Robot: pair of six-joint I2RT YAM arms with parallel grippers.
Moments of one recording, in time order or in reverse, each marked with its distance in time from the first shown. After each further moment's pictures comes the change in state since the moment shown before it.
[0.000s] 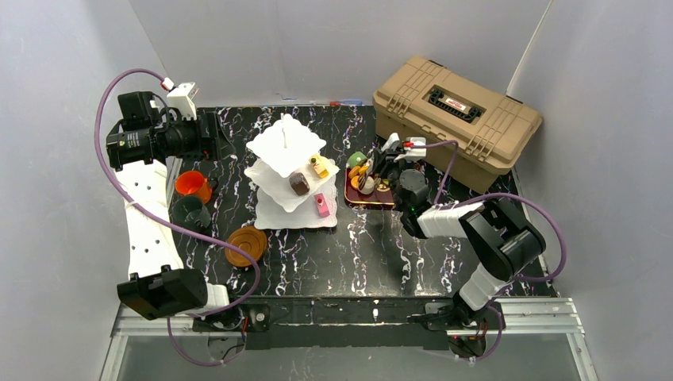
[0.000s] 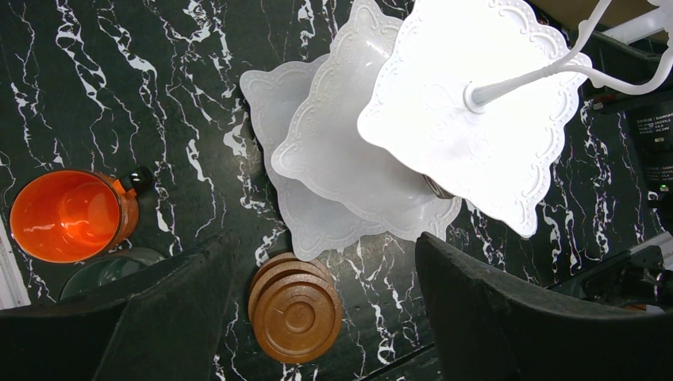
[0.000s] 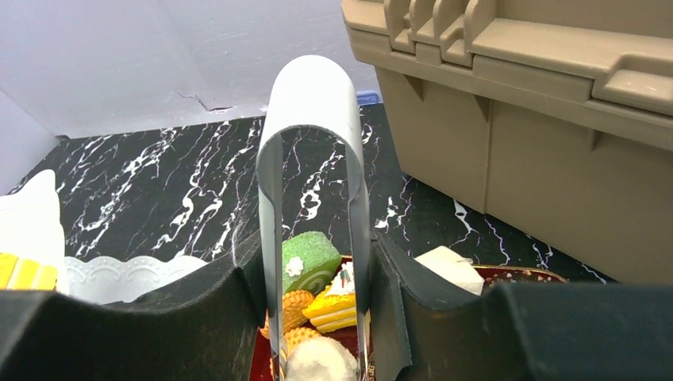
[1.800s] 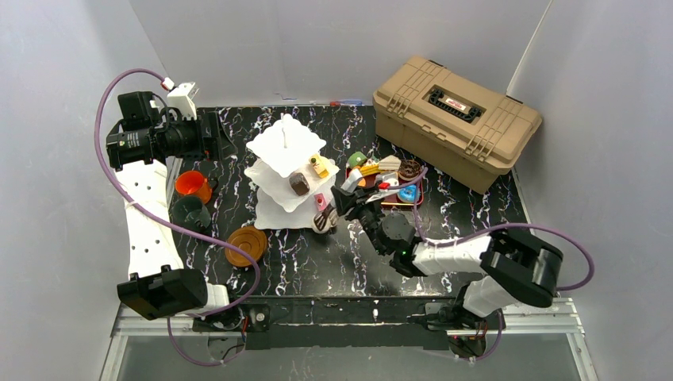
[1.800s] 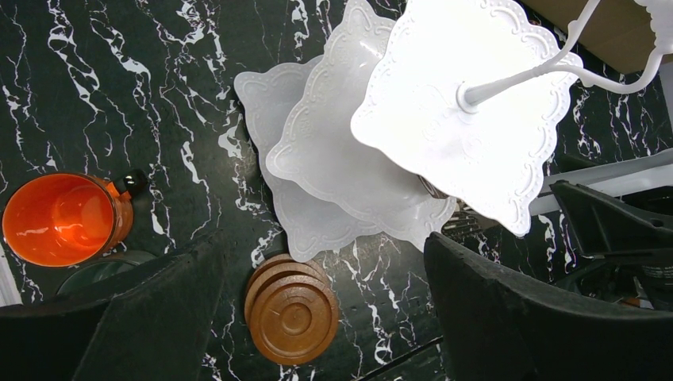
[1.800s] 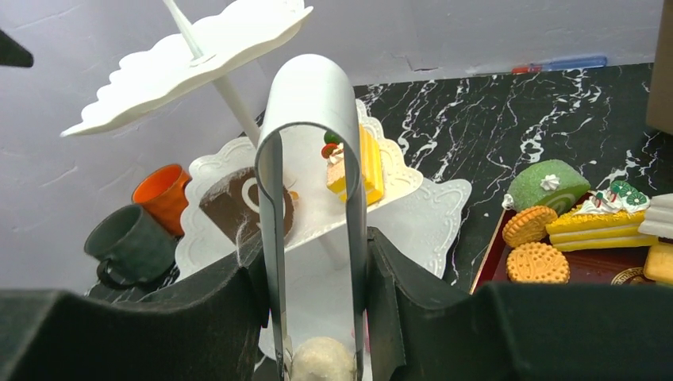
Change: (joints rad) left arm 0.000 0.000 0.000 0.000 0.014 -0.002; right arm 0.469 -0.216 -0.124 0.012 0.119 0.055
